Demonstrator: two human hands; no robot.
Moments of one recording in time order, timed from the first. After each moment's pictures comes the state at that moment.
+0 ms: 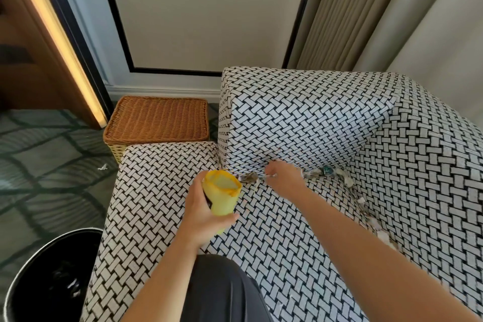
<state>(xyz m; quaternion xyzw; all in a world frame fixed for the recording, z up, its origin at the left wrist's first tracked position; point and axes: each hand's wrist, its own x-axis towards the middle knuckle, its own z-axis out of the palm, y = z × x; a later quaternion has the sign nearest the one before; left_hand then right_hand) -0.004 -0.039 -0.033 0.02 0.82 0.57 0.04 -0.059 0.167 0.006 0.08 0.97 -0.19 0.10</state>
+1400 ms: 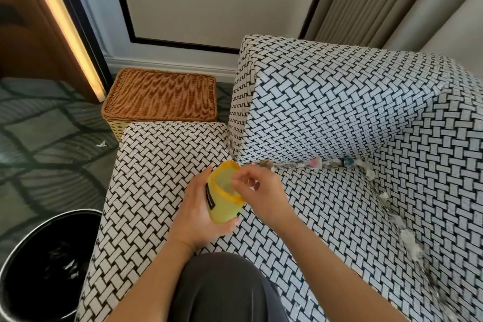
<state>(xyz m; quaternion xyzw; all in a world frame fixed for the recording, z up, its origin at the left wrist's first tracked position) -0.004 -0.070 -0.082 0.11 0.87 0.47 -0.03 -0.012 0.084 -0.008 -0.04 0.87 -0.50 0.01</state>
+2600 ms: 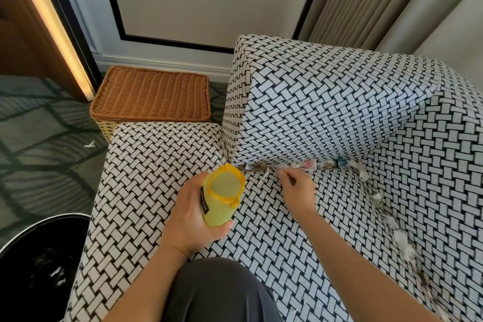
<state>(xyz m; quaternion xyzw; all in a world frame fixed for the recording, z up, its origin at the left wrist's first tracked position) -0.007 -0.070 -0.085 0.13 0.86 0.49 -0.06 -0.037 0.158 -0.056 0.17 0.90 -0.40 -0.08</state>
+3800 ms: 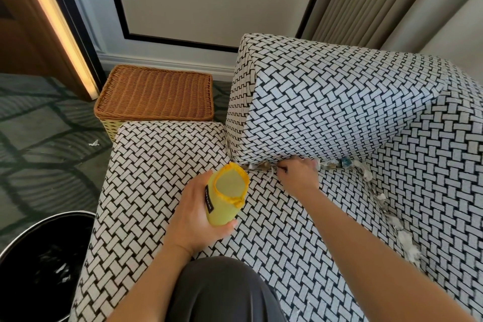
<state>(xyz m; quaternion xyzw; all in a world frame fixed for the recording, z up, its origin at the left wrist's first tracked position) -0.008 -0.071 -0.085 0.13 0.87 0.47 -0.05 -0.075 0.164 -0.048 0.12 0.99 -0.03 0.10</state>
